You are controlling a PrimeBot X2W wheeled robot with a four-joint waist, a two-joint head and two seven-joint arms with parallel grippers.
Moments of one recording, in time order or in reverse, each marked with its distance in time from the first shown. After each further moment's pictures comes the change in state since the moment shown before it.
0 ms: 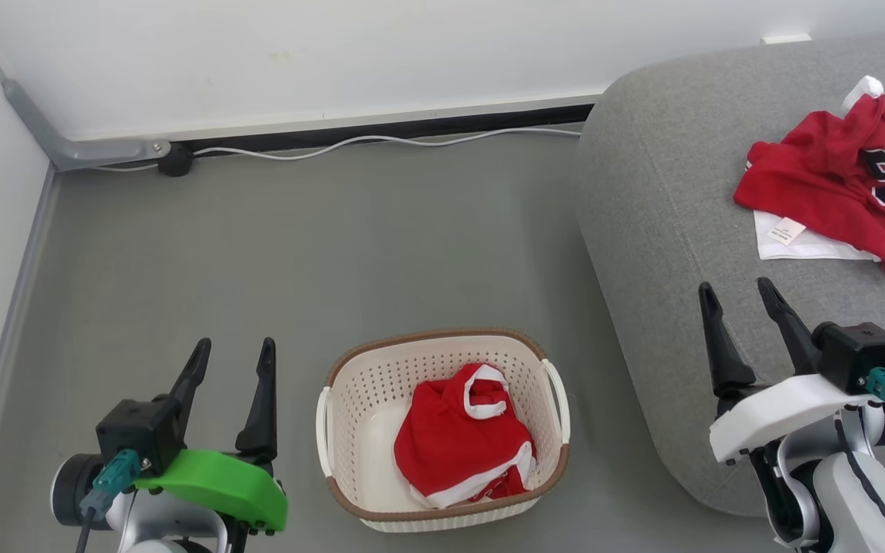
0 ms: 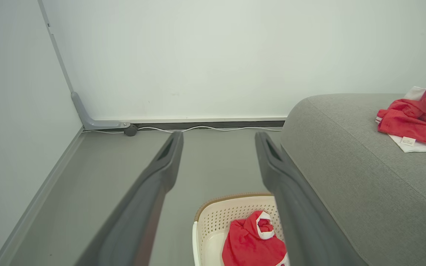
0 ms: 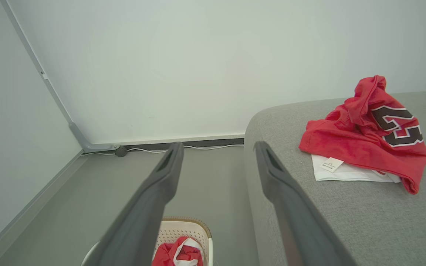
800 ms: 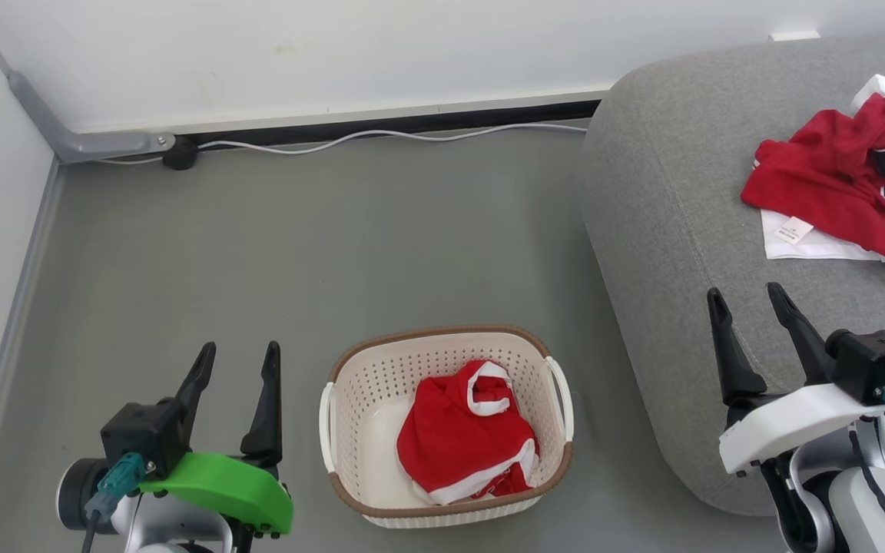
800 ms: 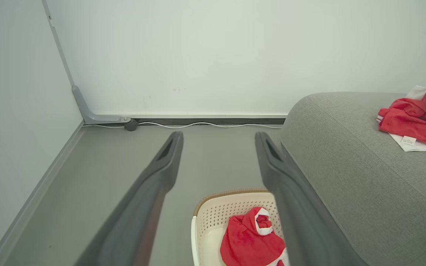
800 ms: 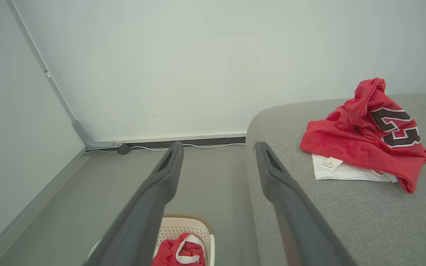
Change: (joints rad) left arm 0.015 -0.016 0.004 -0.010 0.007 0.000 0.010; right arm 0.065 -0.001 -0.027 -0.121 -0.022 -0.009 0.062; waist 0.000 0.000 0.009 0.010
